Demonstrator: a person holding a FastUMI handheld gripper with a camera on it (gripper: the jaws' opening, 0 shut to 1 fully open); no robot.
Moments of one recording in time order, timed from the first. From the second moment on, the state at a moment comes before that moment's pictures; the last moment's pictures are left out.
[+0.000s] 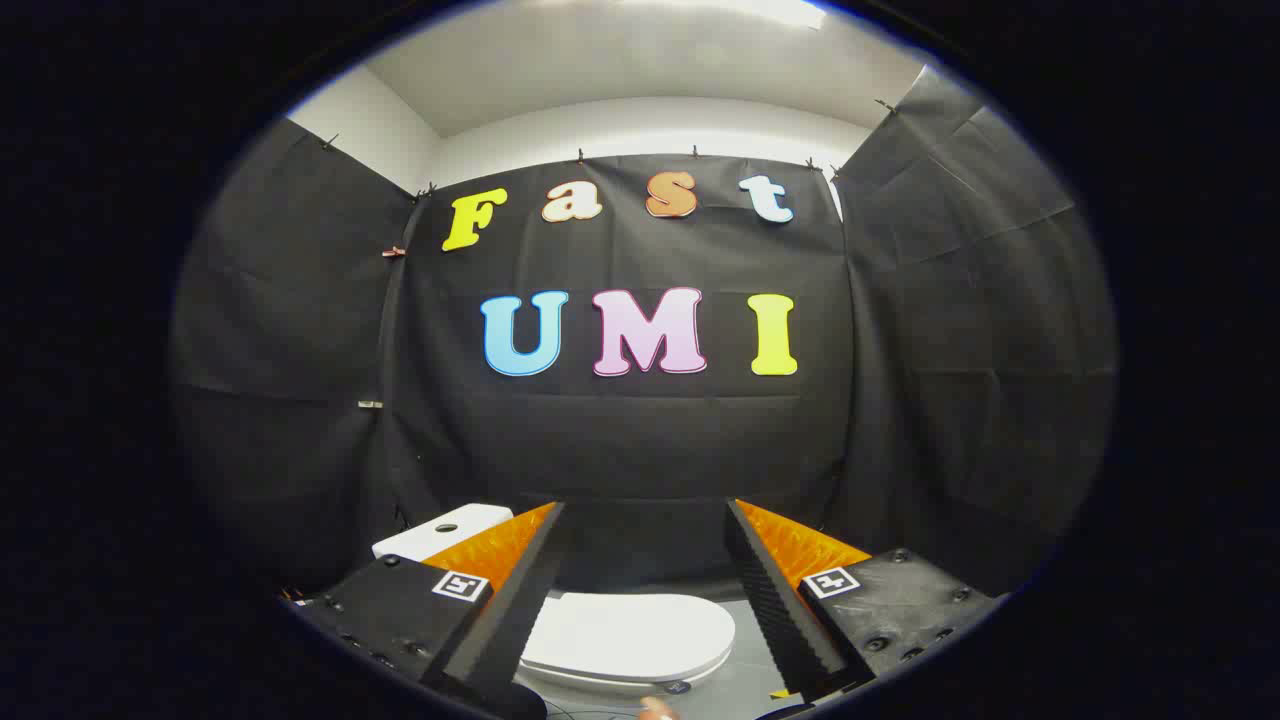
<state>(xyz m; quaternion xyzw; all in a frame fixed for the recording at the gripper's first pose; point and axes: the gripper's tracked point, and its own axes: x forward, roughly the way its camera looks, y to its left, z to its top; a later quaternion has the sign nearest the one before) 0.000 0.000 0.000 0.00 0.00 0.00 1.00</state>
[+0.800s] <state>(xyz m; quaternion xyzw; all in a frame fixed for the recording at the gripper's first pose) -0.004 0.000 0.008 0.00 -0.01 0.00 1.00</state>
